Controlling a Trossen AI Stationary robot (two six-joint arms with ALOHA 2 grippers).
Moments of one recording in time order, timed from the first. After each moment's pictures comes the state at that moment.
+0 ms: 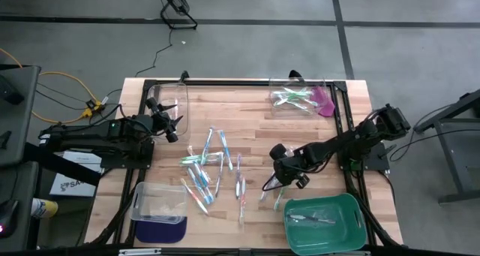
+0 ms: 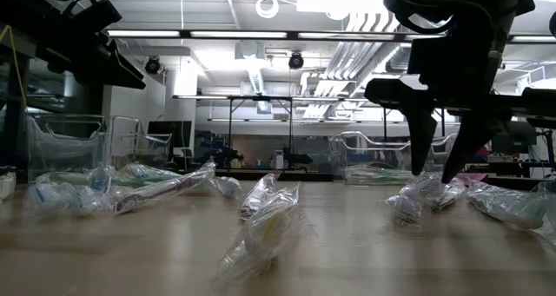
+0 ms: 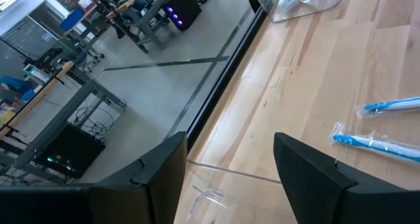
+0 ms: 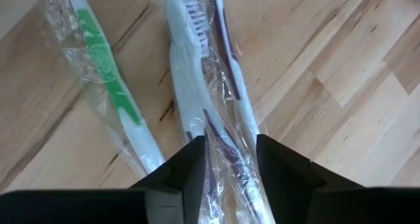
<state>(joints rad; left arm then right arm) 0.07 0.36 0.38 -0.40 -0.72 0.30 0.28 1.58 0.84 -0.49 0.13 -0.47</state>
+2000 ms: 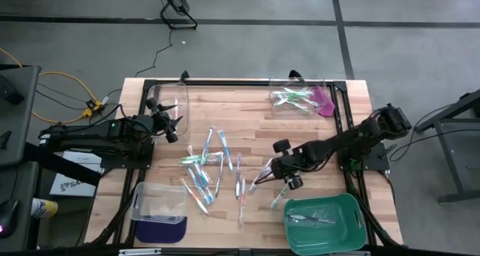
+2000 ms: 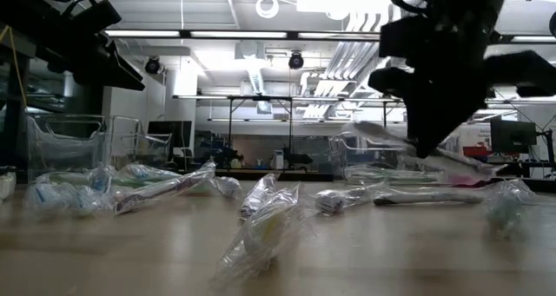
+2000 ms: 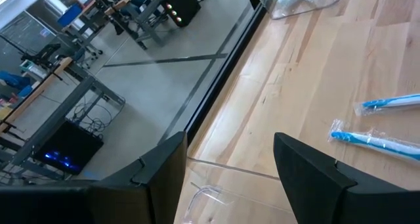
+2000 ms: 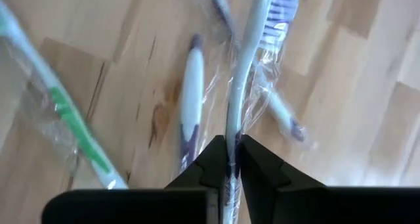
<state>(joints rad) 0.07 0.36 0.38 -0.42 -0.72 0.29 0.29 1.56 0.93 -0.60 0.18 -0.09</state>
